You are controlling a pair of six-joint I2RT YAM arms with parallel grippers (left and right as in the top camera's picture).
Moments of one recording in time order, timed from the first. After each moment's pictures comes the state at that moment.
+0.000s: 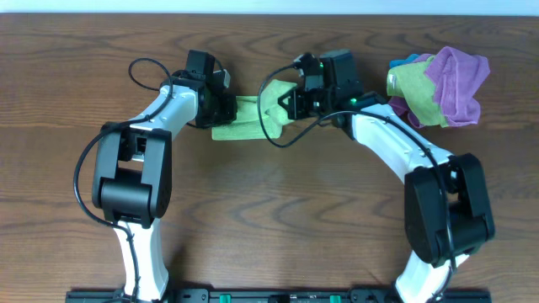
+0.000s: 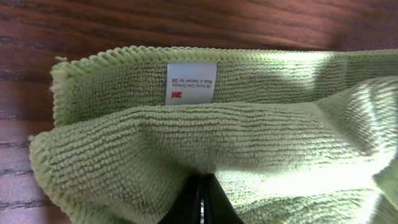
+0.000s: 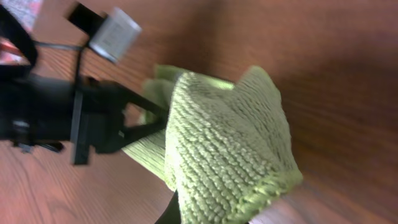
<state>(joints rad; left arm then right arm) -0.19 2.14 1.45 -0.55 0.36 -0.28 0.36 1.92 1.31 -0.20 -0.50 0.30</state>
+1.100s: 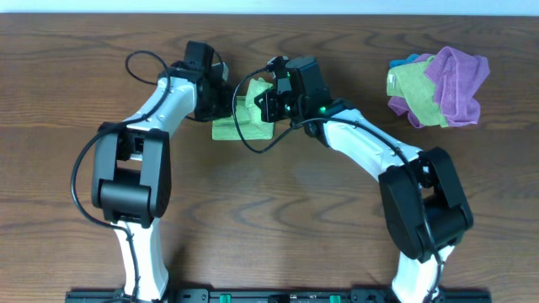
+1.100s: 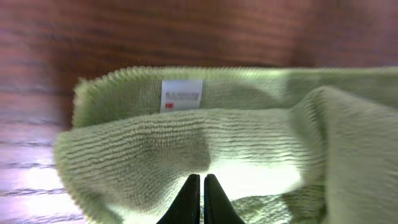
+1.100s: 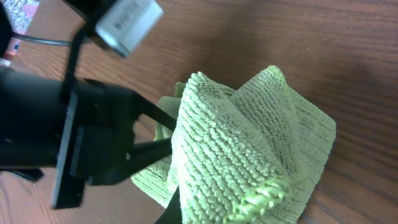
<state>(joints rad) -0.18 2.13 1.54 -0.65 0.36 -0.30 0.49 1.99 1.33 -0.06 -0.37 0.38</state>
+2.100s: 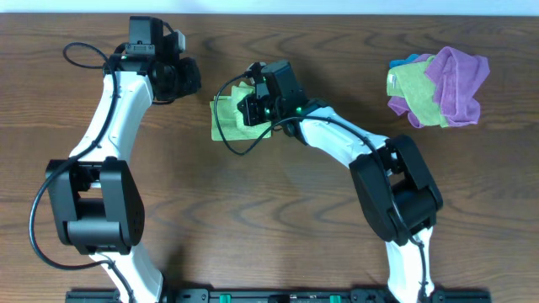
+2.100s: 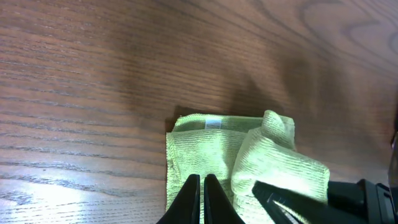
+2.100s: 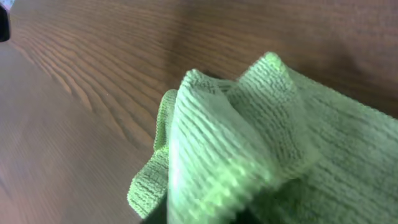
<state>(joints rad) -0.03 1.93 1.57 -0.71 0.36 -0.29 0.56 2.15 1.45 -0.06 -0.35 0.39</state>
